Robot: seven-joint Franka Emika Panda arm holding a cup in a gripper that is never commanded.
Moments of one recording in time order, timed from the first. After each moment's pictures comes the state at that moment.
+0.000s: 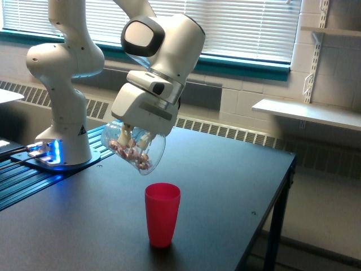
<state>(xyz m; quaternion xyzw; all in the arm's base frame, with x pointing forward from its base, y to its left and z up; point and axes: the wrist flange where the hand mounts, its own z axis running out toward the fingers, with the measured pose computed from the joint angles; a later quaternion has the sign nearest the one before) 0.459 -0.220 0.324 0.88 -0.42 -0.02 0.24</state>
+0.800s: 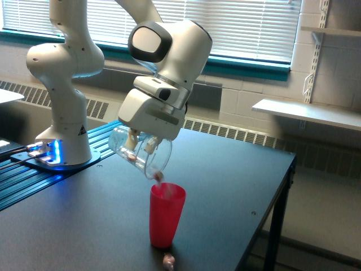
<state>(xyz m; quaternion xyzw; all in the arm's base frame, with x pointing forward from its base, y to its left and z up) 0.470 -0.207 0.314 0.87 -0.43 -0.02 0.23</state>
